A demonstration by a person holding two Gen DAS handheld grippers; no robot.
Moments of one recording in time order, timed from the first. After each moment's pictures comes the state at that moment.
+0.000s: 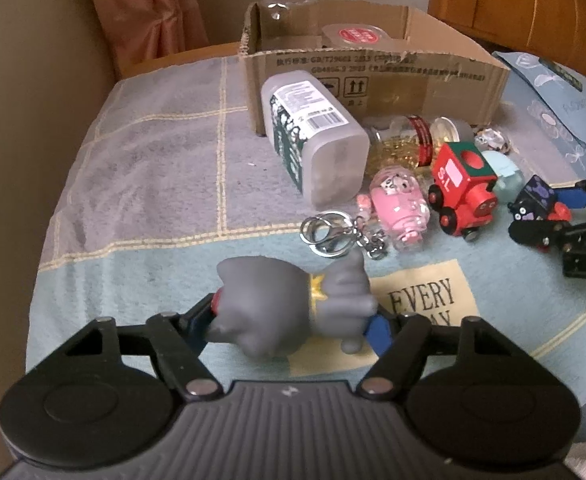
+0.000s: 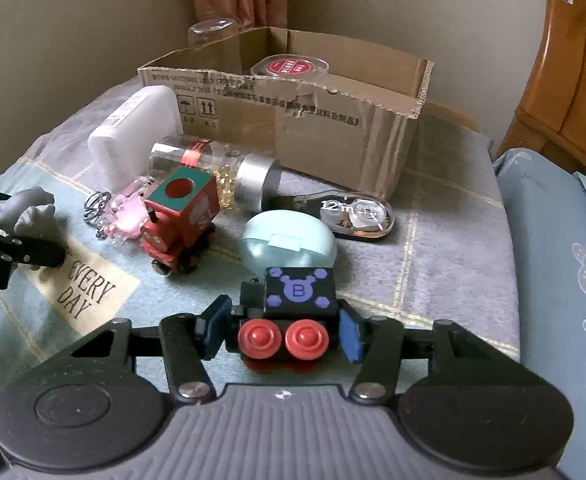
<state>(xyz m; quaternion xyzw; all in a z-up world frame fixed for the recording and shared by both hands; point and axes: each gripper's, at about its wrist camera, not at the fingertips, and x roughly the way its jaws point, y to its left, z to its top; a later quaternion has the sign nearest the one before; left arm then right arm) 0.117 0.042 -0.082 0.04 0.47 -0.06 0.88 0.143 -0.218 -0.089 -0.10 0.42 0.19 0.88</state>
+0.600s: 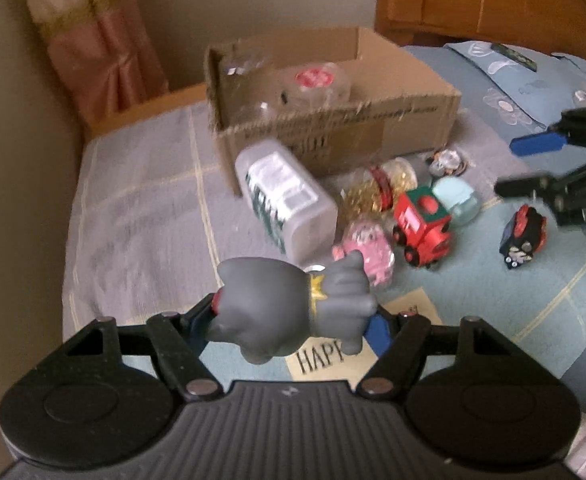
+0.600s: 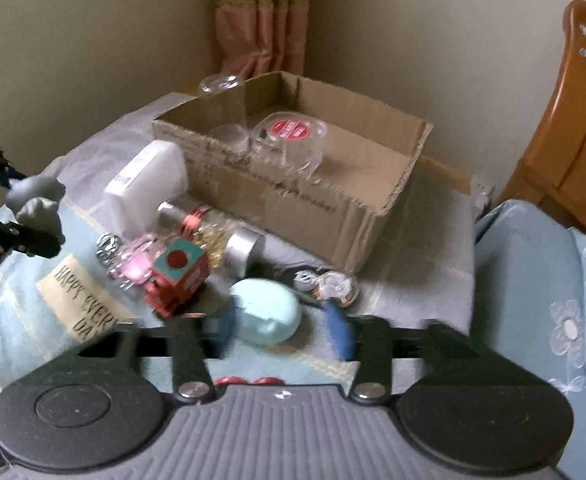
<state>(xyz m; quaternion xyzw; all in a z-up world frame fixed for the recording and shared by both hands) 0.133 0.040 -0.026 0.10 0.46 -0.13 0.87 0.158 -0.231 -0.028 -0.15 0.39 0.22 0.88</state>
